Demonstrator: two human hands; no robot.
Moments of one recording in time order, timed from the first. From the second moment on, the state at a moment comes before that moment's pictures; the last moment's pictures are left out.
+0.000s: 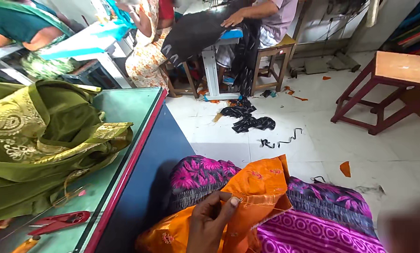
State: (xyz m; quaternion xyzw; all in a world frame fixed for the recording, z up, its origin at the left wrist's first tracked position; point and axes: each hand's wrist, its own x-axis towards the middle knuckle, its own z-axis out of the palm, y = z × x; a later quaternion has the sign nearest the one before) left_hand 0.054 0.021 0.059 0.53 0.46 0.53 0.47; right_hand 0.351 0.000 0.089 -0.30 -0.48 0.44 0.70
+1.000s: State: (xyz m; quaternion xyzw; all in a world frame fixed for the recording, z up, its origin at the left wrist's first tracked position) left_hand 0.060 0.017 0.070 0.50 0.44 0.54 0.52; right_hand 0.210 0.000 0.062 -0.38 -0.53 0.54 0.53
